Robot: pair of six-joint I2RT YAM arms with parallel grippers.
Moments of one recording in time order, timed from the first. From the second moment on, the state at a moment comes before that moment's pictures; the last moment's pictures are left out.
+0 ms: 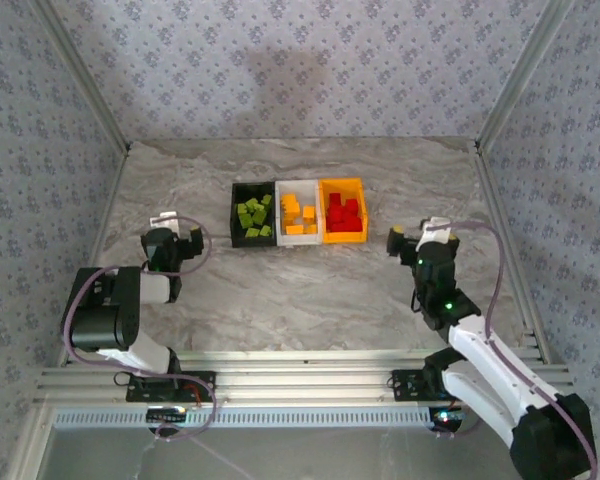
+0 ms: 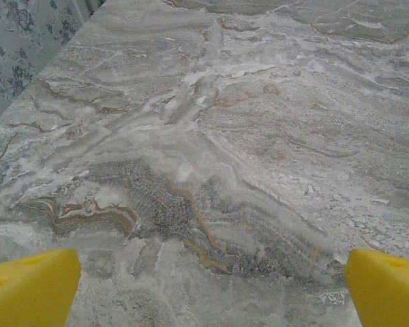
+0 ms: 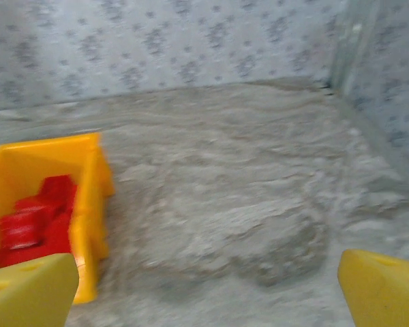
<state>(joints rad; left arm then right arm) 0.00 1.55 0.39 0.73 -0.17 -0.03 0.30 0.81 0.37 0.15 0.44 0.16</state>
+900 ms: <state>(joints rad) 0.00 1.55 0.39 0.73 -0.17 -0.03 0.00 1.53 0.36 0.75 0.19 -0.02</state>
